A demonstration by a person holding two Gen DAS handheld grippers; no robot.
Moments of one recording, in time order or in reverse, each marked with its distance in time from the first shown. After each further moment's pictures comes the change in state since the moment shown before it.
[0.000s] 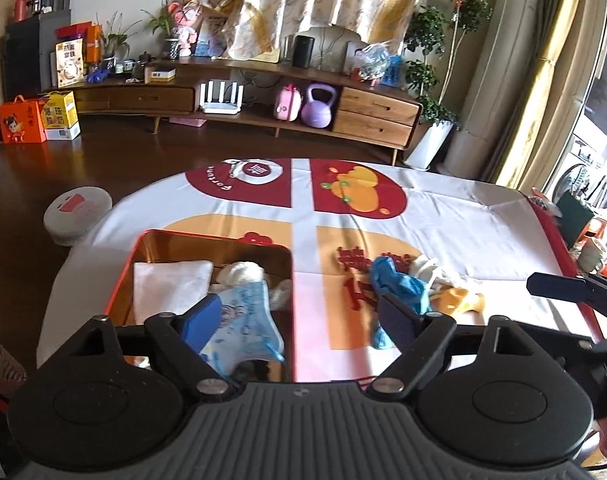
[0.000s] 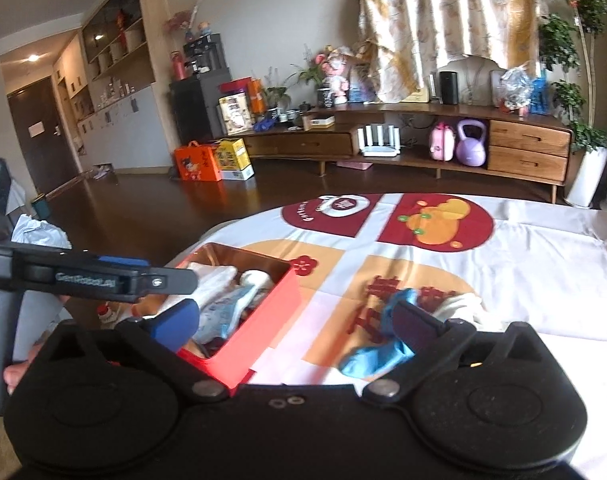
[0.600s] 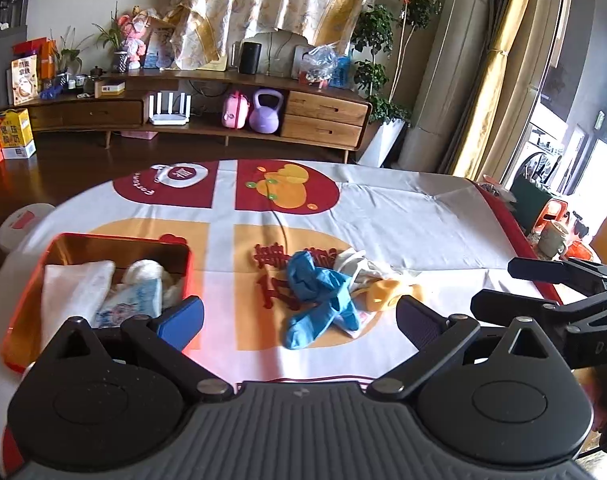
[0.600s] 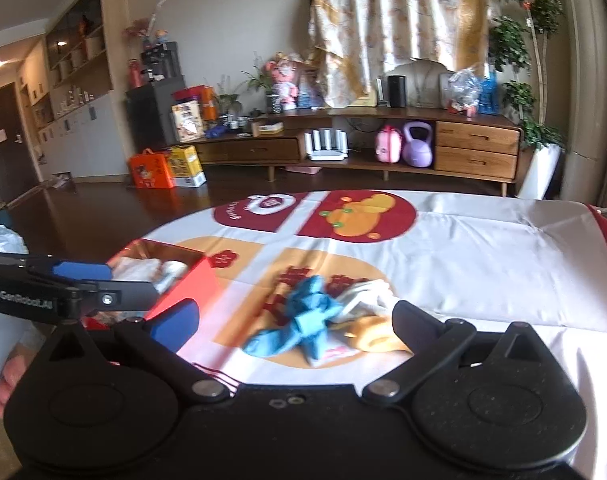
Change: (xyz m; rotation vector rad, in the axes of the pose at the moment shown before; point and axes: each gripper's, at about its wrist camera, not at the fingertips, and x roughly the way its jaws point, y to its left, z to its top) left arm 0.022 -0.073 -0.022 0.060 -0.026 -0.111; right arm -0.027 -0.069 -0.021 0.022 -0.022 -0.143
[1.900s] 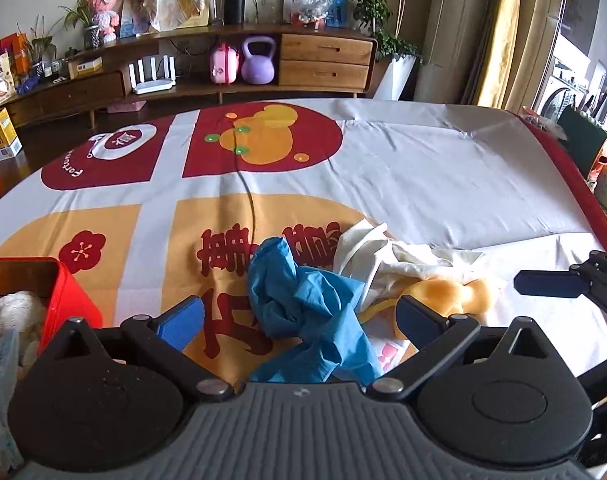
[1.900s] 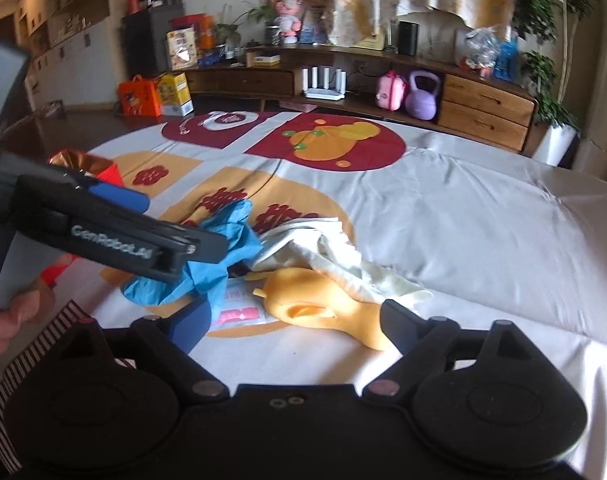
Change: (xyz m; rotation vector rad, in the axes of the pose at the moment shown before) left arm 0.185 -0.039 0.010 0.099 0.156 0.076; right arm 0.115 -0.060 -0.032 -0.129 0.181 -0.012
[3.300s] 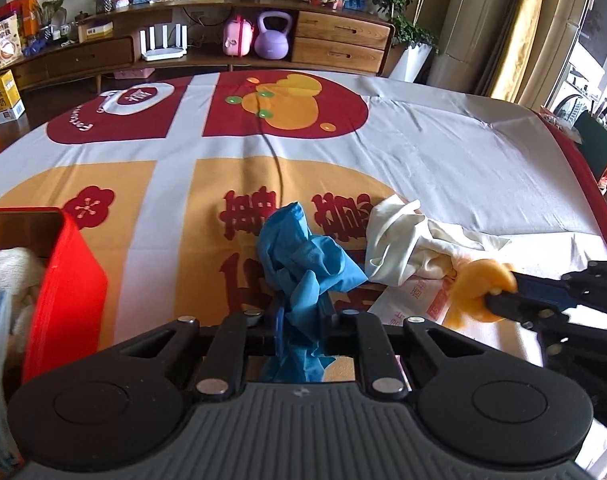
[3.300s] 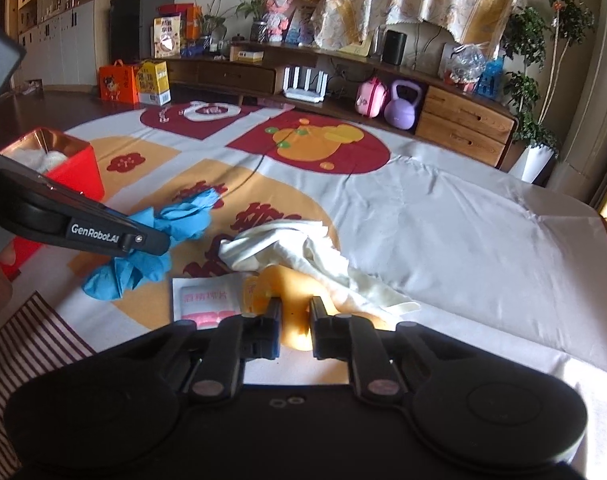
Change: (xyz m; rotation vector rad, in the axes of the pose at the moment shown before) left arm 0.009 0.029 -0.012 -0.077 0.056 -0.014; right arm 0.005 0.012 0.000 -0.049 -0.013 -0.121
